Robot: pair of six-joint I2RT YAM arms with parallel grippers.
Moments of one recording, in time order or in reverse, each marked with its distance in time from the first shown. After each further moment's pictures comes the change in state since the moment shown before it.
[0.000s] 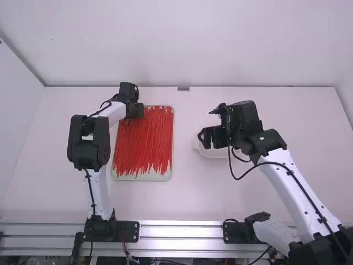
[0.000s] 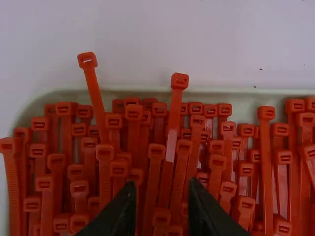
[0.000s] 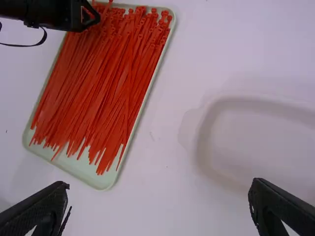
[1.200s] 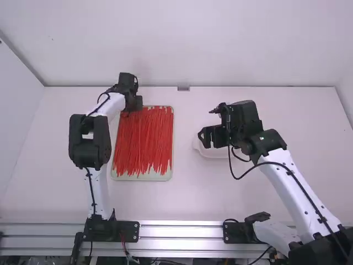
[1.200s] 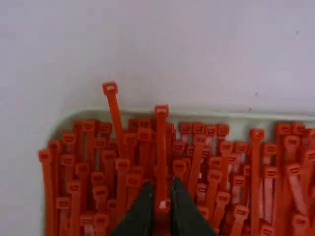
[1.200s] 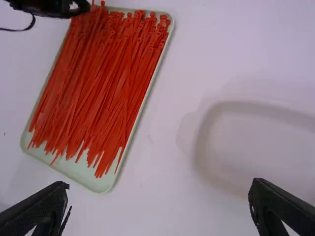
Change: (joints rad) left arm -0.002 0.027 0.197 -0.201 -0.033 -0.020; right arm 0.000 0.000 0.000 0.011 0.008 0.001
